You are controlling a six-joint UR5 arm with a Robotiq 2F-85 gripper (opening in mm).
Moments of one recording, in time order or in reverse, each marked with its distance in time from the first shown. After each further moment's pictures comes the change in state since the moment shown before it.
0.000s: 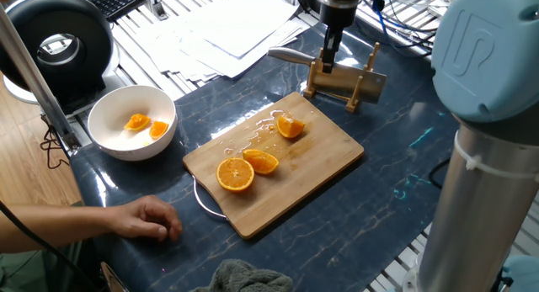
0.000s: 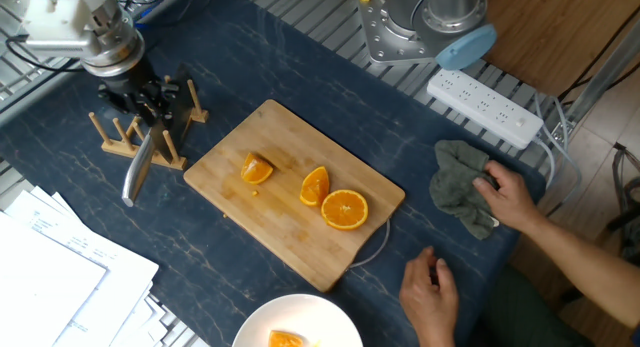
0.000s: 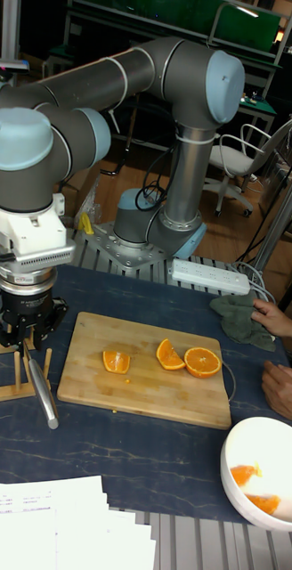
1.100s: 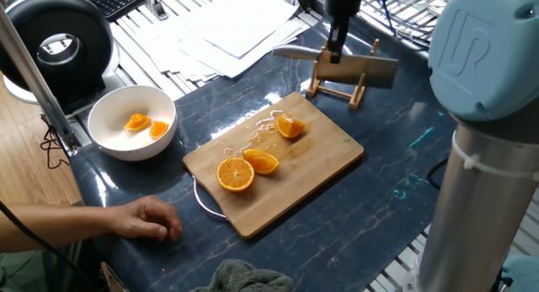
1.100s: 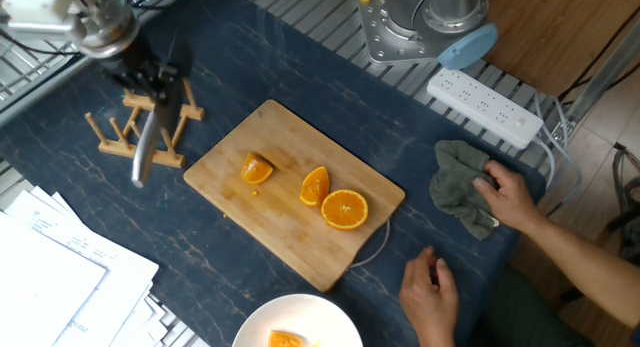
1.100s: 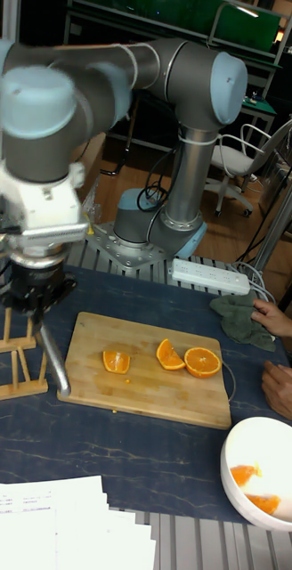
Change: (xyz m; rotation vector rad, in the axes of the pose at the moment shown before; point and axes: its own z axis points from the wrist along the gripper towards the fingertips) arm 0.020 0.035 -0.067 -0.011 0.159 0.156
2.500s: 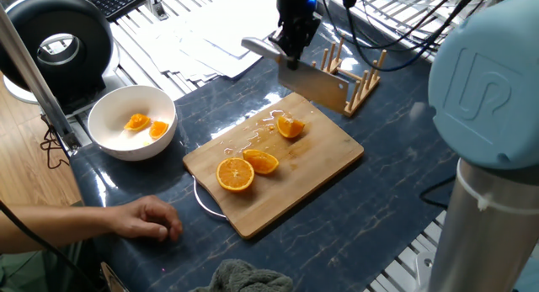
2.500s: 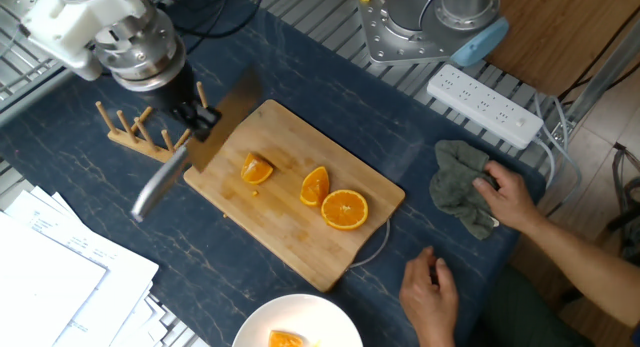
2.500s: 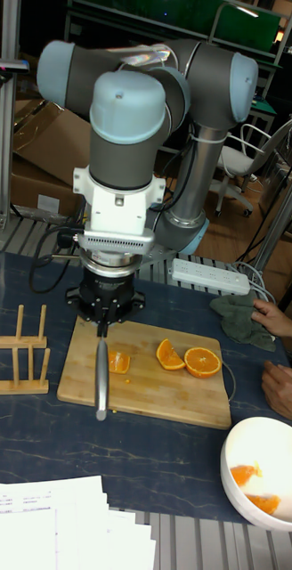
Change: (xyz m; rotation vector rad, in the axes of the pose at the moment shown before) arm -0.075 0.072 -0.008 -0.011 -0.099 0.348
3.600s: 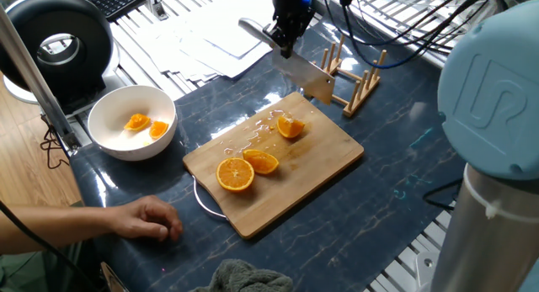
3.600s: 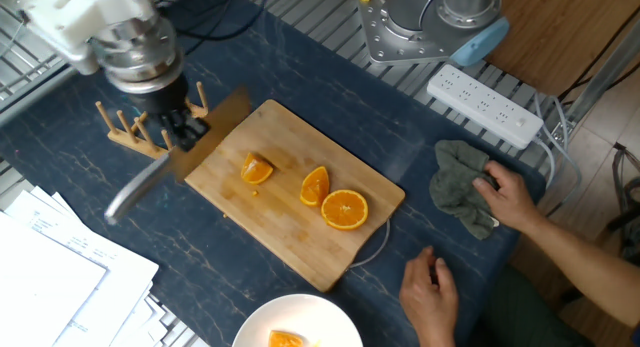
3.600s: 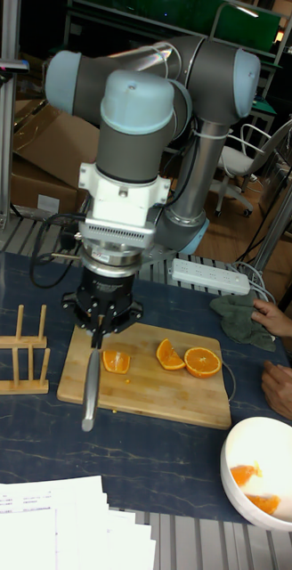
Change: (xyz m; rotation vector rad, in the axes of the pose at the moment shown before) arm -0.012 0.005 -0.002 0.016 -0.103 0.086
